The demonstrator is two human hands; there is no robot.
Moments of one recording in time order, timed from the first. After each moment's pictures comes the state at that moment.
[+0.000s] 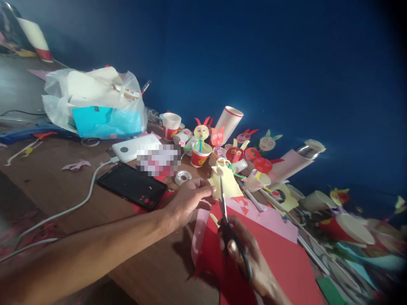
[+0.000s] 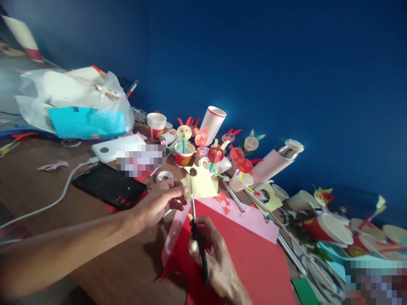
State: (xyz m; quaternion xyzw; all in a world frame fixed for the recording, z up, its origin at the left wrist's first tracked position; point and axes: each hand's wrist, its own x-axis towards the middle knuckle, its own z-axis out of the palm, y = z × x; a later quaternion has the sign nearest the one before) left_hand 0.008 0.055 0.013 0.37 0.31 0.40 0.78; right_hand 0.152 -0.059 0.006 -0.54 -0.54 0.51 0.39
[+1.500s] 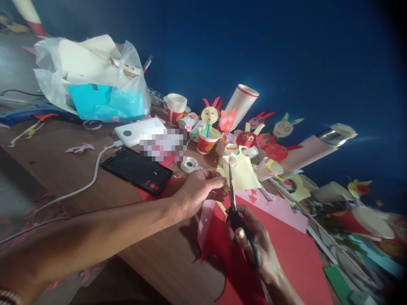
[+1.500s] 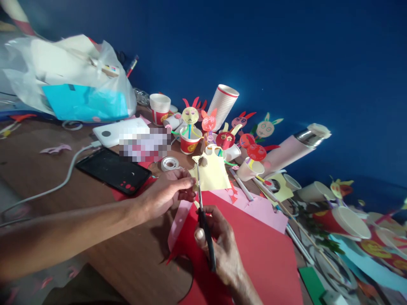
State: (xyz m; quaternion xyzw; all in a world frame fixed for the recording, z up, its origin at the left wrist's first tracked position) left_hand 0.012 0.047 0.007 0.33 0.28 0.39 0.81; right_hand 0.148 -0.061 -0.001 -0.57 -0.51 0.50 0.42
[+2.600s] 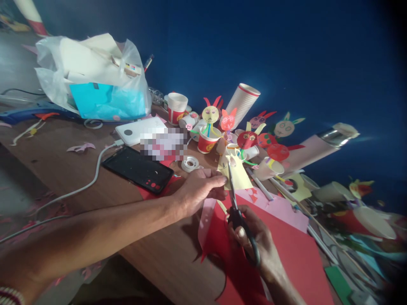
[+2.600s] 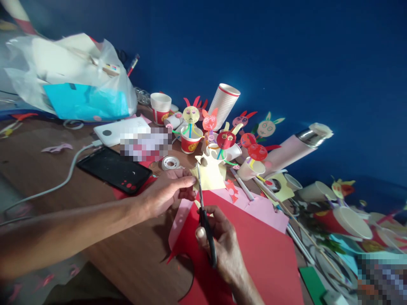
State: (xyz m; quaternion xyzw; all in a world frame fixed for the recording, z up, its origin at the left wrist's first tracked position) left_hand 0.011 0.048 0.007 0.34 0.27 0.38 0.82; right_hand 0.151 -0.060 -0.004 -0.57 -0.49 0.52 0.42
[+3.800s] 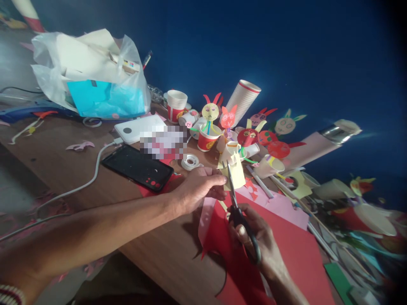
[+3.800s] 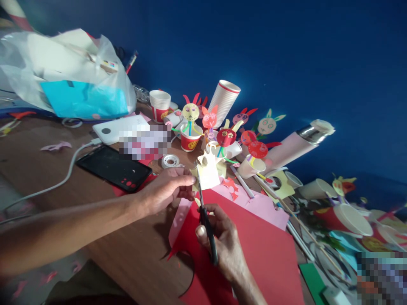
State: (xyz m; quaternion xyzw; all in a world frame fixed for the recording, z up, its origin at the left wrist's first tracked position) left_hand 0.009 0.049 0.009 0.35 0.27 0.35 0.83; right_hand 0.151 -0.060 -0.001 -0.59 -0.49 0.51 0.40
